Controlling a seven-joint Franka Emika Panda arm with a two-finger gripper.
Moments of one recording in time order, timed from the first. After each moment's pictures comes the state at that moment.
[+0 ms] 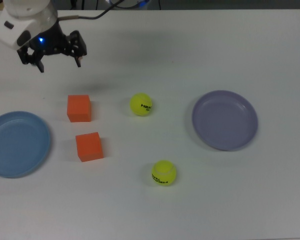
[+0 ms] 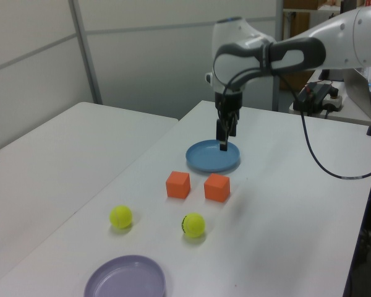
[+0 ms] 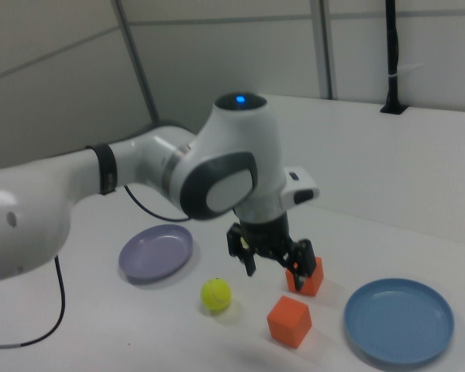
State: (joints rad) arm -0.11 0.18 0.06 -1.73 0.03 1.92 -0.41
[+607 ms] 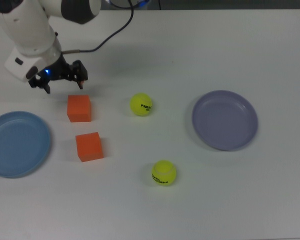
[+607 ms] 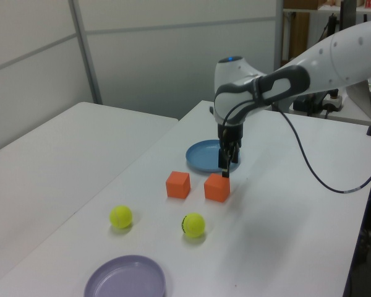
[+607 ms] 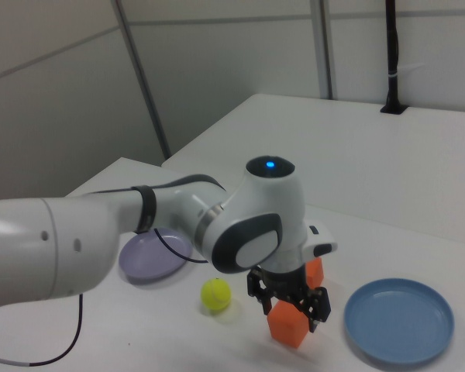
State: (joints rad) arm -0.13 0.29 0.06 -1.82 0.04 2.09 -0.41
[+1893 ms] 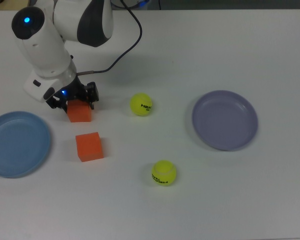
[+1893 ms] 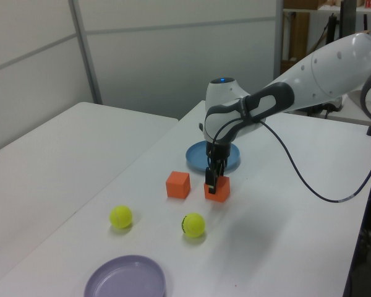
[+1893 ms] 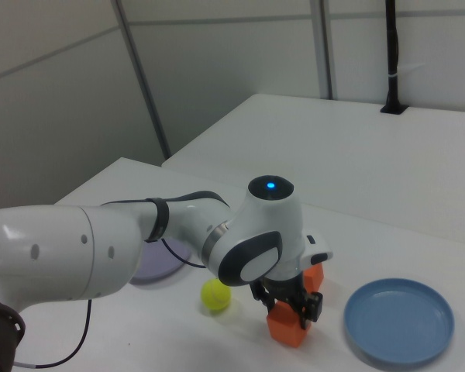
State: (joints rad) arm -0.10 0.39 0.09 -1.82 0.10 2.23 -0.40
